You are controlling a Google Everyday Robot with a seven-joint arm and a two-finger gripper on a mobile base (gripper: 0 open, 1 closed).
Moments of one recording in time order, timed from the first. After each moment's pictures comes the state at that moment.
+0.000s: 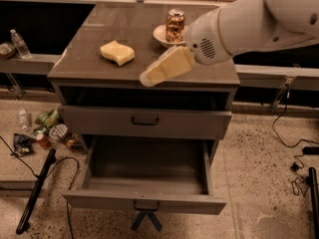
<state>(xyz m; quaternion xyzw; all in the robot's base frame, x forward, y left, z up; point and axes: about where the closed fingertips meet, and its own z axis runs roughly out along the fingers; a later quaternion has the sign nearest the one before) 0.543 -0.016 0.976 -0.46 0.75 0.21 0.42</state>
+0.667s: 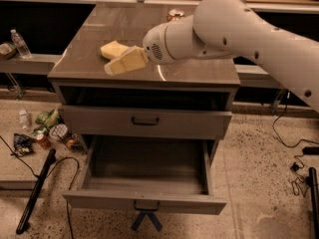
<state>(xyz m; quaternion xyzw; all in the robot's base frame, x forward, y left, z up) 0.631 0.071 0.932 -0.41 0.74 0.25 0.46</state>
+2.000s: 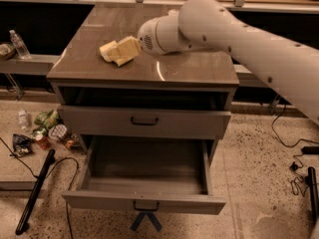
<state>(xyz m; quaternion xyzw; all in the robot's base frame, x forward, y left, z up) 0.702 0.082 0.925 -0.37 0.75 0.24 0.49</state>
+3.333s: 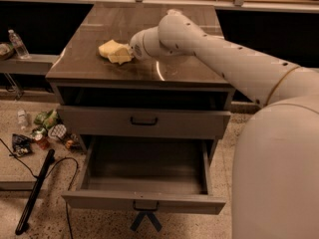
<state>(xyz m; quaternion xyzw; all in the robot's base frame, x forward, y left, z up) 0.787 0.111 0.851 -0.38 0.77 0.22 0.47</state>
